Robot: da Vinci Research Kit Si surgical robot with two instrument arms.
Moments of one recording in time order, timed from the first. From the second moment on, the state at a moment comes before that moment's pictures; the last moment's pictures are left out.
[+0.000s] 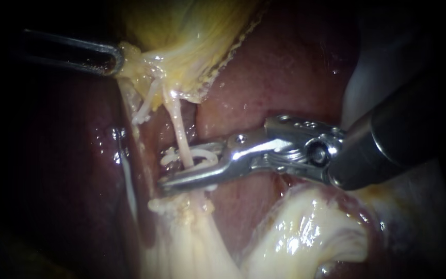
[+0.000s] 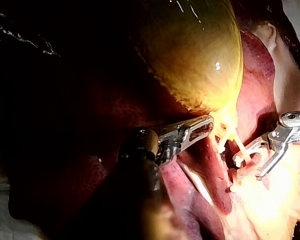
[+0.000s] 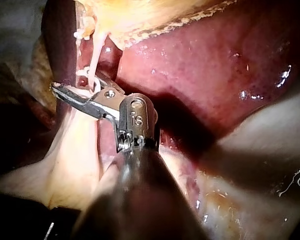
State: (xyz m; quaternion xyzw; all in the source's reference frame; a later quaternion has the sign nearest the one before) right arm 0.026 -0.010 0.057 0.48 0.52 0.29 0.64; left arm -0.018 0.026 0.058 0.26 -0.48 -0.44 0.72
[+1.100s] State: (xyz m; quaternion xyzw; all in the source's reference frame) right arm 0.025 -0.010 0.057 0.51 0.52 0.26 0.64; left arm -0.018 0.026 0.058 0.26 -0.48 -0.44 0.72
